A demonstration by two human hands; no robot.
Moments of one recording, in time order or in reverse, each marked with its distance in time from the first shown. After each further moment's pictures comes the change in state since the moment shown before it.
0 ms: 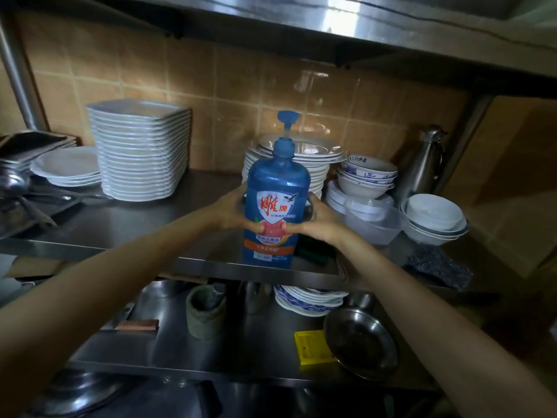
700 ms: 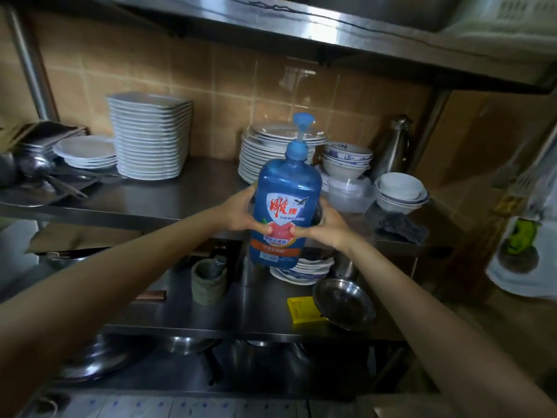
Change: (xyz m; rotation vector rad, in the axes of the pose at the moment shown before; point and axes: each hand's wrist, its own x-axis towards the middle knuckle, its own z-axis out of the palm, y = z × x) left_hand -0.100 0.036 0.053 -0.023 -0.060 0.117; right_hand -0.143 -0.008 0.007 0.001 0.088 0.029
